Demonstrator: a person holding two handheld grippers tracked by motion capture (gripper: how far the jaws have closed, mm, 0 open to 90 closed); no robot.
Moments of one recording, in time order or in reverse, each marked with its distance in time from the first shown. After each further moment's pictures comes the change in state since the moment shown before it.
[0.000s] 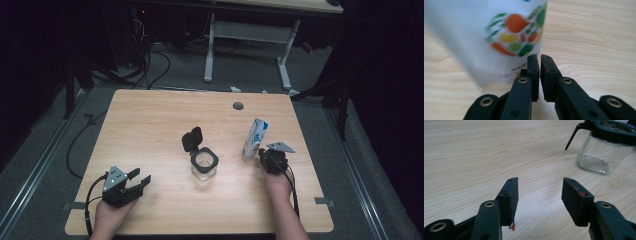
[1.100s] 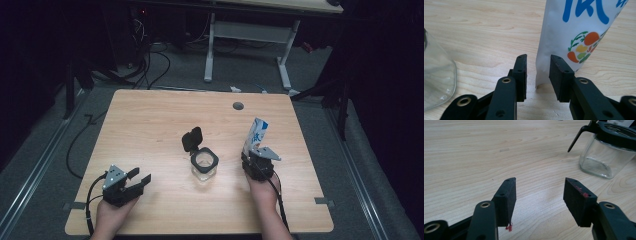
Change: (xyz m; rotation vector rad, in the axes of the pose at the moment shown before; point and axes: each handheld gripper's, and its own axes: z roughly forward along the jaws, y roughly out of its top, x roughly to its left) left arm 0.003 -0.001 0.004 -0.005 -0.011 -0.053; right arm 0.058 0.004 -0.020 -0.061 0.035 -0.005
